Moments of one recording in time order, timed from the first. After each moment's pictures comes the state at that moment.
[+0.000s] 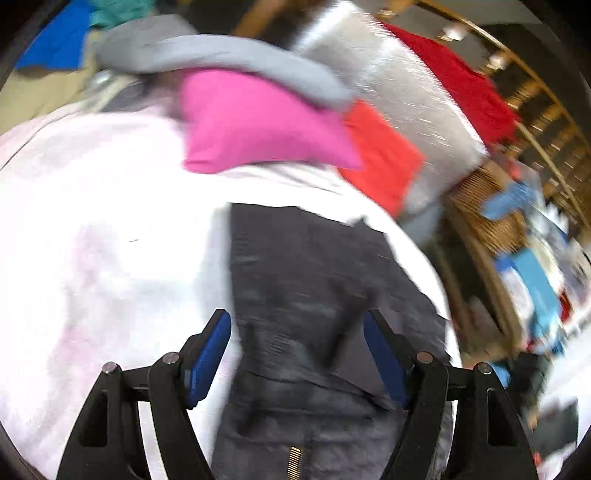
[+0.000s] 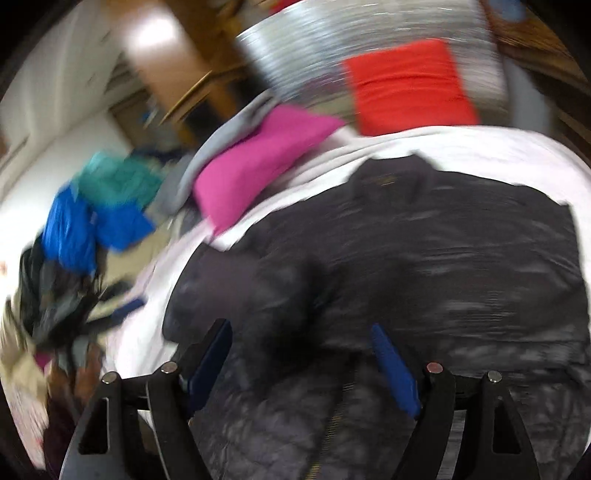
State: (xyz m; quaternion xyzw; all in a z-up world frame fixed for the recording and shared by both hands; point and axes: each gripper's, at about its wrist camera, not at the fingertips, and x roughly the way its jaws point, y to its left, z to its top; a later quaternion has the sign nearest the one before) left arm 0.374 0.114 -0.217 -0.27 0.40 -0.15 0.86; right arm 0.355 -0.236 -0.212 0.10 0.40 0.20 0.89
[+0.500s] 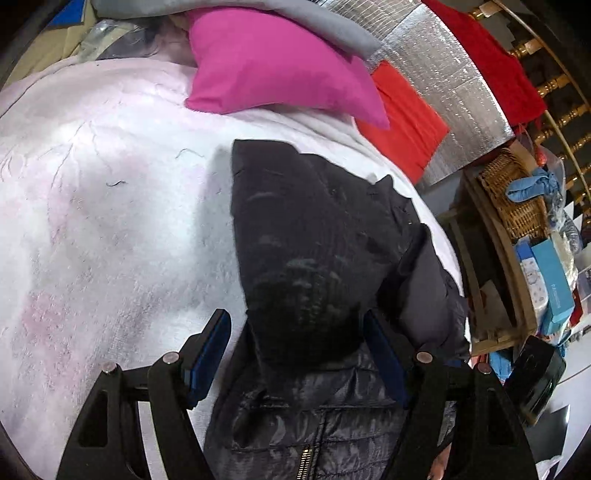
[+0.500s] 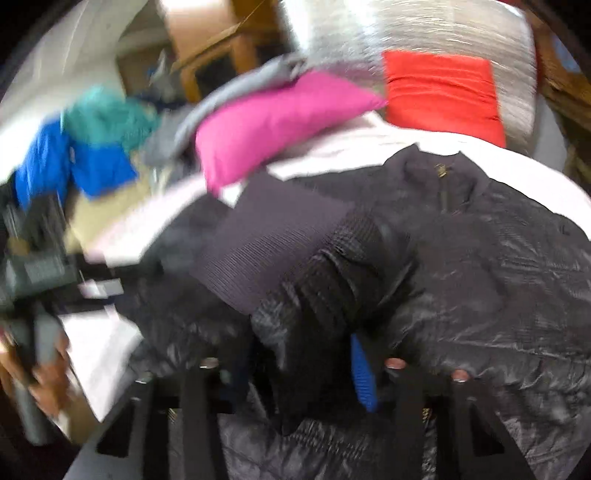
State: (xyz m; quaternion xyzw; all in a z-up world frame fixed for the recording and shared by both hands) left arm 0.390 0.087 -0.256 -0.27 0.47 -0.16 0.82; right arm 0.379 -0.194 -0.242 0.09 0.38 0.15 0.91
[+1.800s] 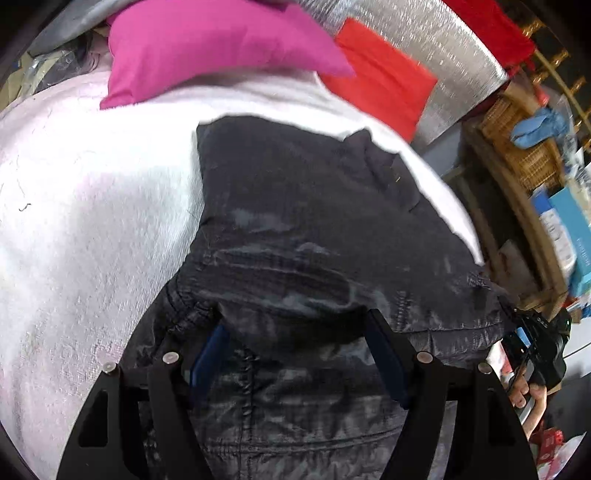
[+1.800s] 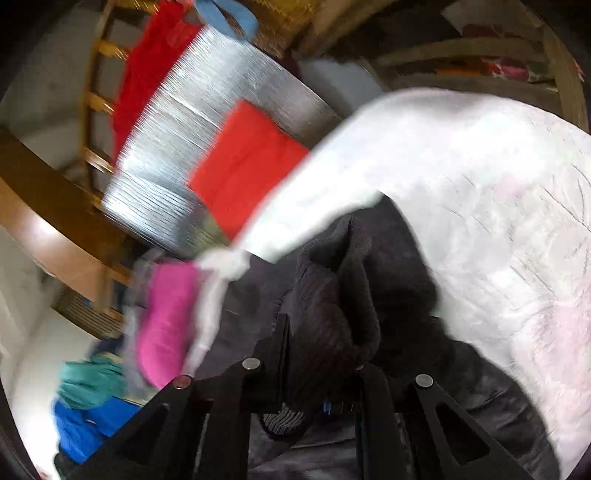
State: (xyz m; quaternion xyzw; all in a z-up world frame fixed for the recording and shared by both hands) left arm 0.422 -0.013 -0.270 -0.18 0.51 -0.17 0.83; right arm 0.373 -0.472 -0.257 0.40 0.32 -0.07 0.85
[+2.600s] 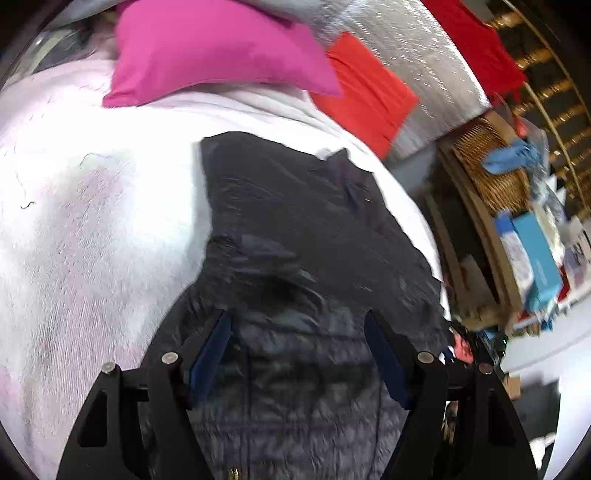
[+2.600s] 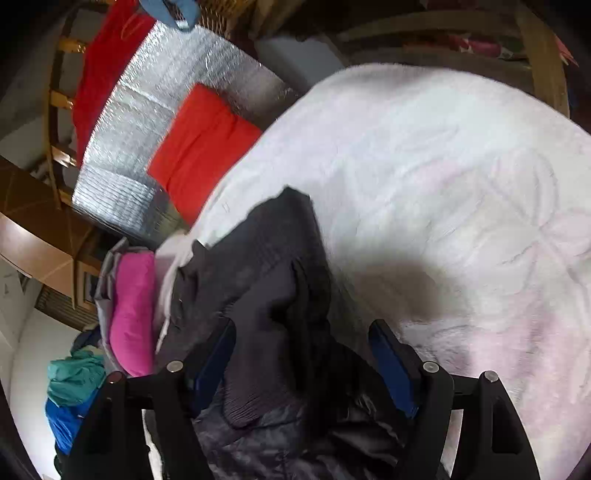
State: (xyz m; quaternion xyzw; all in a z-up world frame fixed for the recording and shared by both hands) left arm 0.418 0.040 -0.247 -0.25 0.49 -0.21 0.80; right arm 0.362 -0.532 -0.289 0.42 0.37 -0.05 0.83
